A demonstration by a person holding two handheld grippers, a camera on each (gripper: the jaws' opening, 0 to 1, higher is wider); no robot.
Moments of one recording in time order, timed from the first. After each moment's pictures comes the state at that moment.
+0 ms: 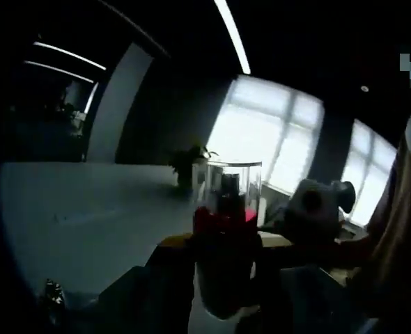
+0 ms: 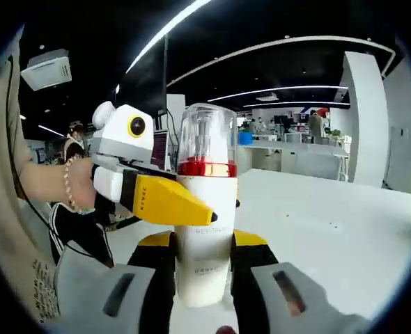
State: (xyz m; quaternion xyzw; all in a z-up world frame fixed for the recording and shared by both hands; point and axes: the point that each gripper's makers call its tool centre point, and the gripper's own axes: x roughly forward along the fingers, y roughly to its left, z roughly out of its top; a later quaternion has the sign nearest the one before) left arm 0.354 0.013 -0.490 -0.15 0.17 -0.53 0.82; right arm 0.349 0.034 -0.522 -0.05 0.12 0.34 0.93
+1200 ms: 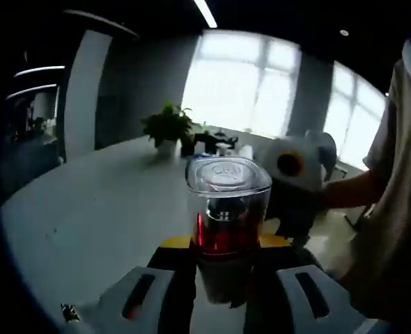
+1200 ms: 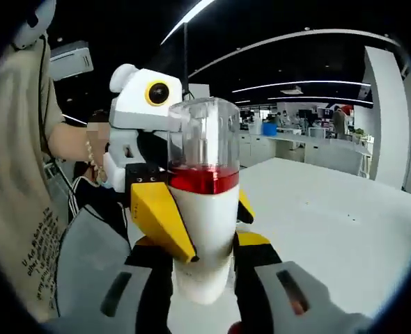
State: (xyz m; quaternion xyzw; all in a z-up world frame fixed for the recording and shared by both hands) left arm 0.302 -0.022 -0.537 0.06 0.20 -0.66 0.72; right arm 0.311 0.023 -0.566 -0.06 0.13 0.48 0.86
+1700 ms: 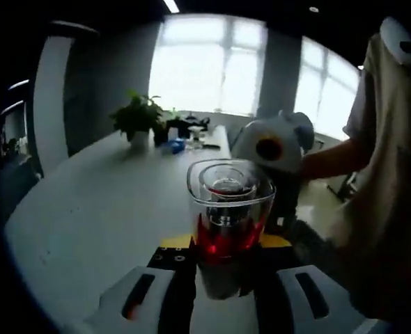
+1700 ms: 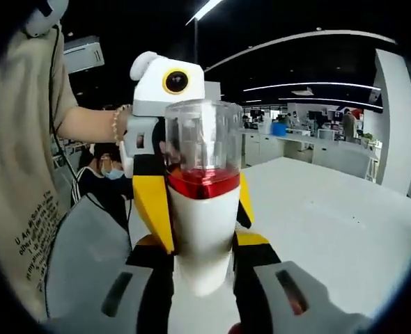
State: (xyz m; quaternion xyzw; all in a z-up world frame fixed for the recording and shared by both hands) left arm 0.309 -0.024 -0.562 0.12 0.21 -0.70 0.67; right arm 0.321 0.020 -0.592 -0.07 0.12 0.48 0.87
